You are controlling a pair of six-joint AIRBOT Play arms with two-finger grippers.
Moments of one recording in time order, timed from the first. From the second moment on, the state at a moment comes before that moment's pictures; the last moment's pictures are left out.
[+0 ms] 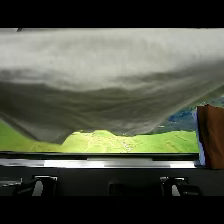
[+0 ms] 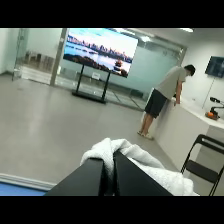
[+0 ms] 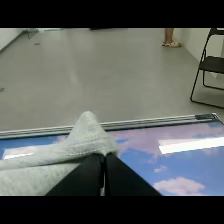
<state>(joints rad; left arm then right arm) 0.32 -0.43 1.38 0.99 -0.71 -1.55 -0.12 -0.61 1.59 -1.47 1.02 1.60</state>
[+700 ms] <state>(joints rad) 0.12 -1.23 1.25 0.97 -0.76 -1.41 -0.12 -1.19 1.15 -1.38 1.17 1.78</state>
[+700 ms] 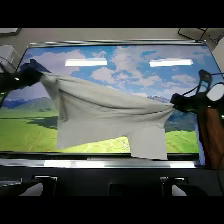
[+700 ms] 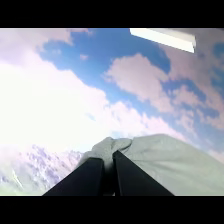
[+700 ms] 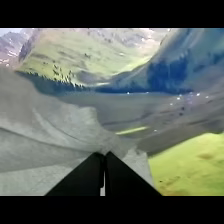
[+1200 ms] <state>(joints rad) 0.24 -1.38 1.36 1.13 -1.21 -1.41 -0.28 -1.29 1.28 -1.32 1.17 1.71</state>
